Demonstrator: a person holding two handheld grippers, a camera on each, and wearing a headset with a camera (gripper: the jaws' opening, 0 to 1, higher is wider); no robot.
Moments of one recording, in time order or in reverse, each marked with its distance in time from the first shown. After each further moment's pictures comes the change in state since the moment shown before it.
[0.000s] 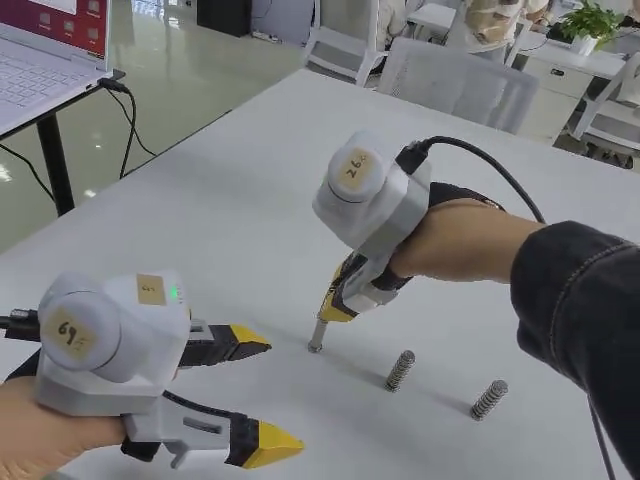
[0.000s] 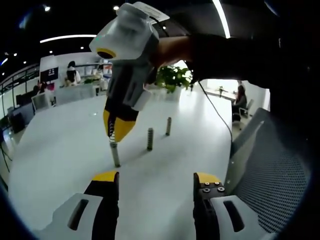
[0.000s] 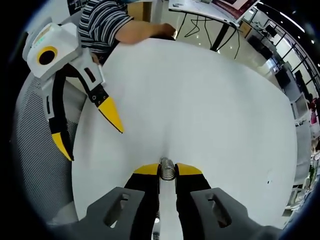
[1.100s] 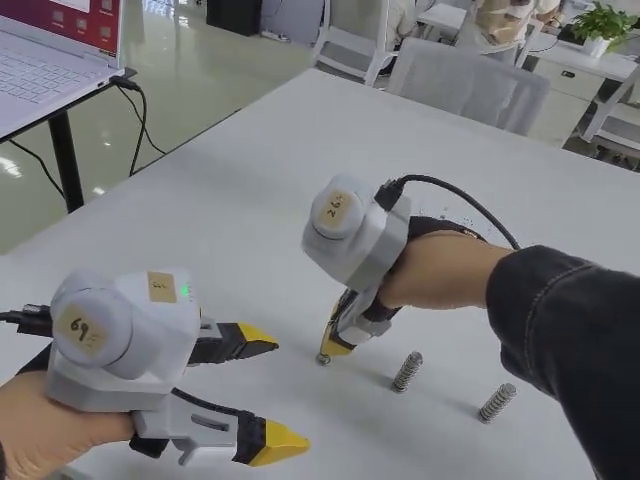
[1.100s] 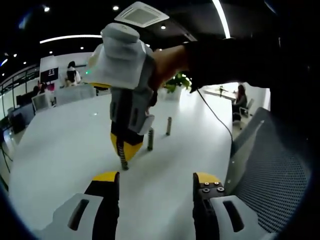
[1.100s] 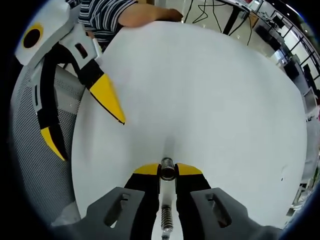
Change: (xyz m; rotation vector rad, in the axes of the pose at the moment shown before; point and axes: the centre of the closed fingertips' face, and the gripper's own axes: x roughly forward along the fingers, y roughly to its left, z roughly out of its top) left arm 0.000 -0.001 0.000 0.003 0.002 0.003; right arm 0.034 0.024 -0.019 0.011 0.093 0.081
